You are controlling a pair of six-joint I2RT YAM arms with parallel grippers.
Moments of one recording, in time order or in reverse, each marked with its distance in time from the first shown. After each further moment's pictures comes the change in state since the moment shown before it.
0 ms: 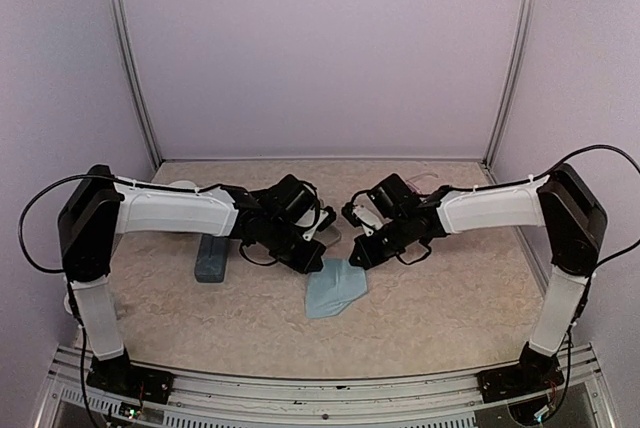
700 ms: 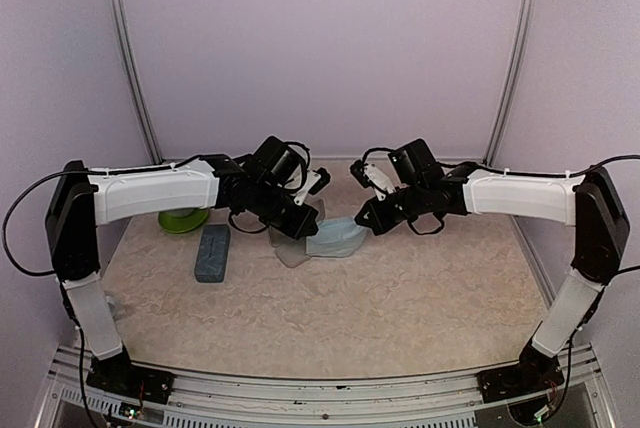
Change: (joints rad) left arm 0.082 -0.065 0.154 -0.095 -0.006 0.133; right arm -0.078 -0.133 0.078 0.014 0.022 -0.181
